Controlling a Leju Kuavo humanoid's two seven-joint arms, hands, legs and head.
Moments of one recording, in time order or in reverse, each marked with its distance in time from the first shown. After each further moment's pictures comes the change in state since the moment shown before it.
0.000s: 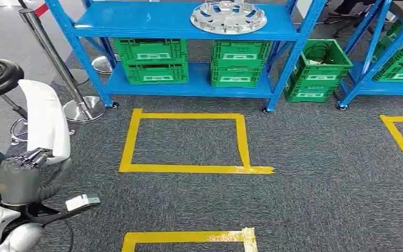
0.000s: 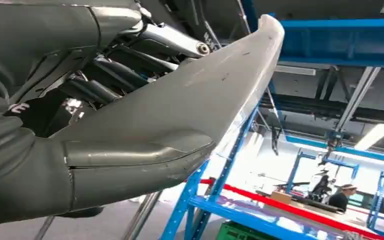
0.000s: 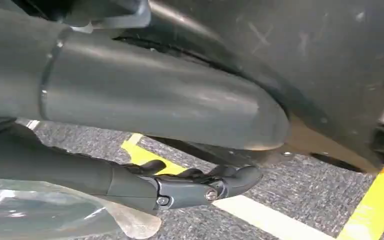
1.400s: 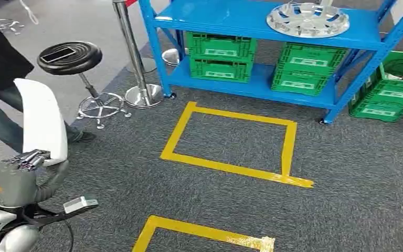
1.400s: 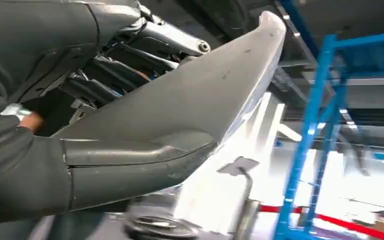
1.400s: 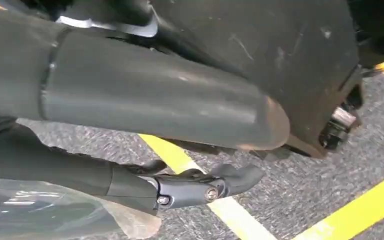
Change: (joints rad) left arm -0.008 0.015 -0.013 0.000 0.008 0.000 0.007; right arm -0.001 0.000 0.003 -0.001 0.056 -0.012 -0.004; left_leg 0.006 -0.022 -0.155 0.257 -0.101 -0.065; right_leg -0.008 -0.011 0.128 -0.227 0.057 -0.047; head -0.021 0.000
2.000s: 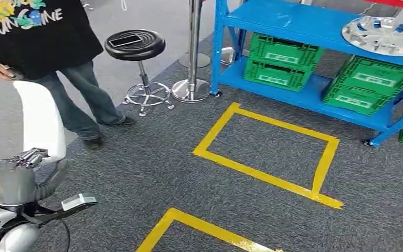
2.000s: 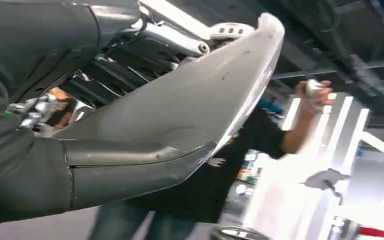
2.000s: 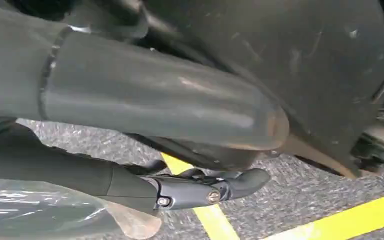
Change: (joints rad) left arm 0.005 0.002 0.005 0.000 0.014 0.001 0.009; right arm -0.004 0.000 0.002 0.000 0.003 -0.002 0.000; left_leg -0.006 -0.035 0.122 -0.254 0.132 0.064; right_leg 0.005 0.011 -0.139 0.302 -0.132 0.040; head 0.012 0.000
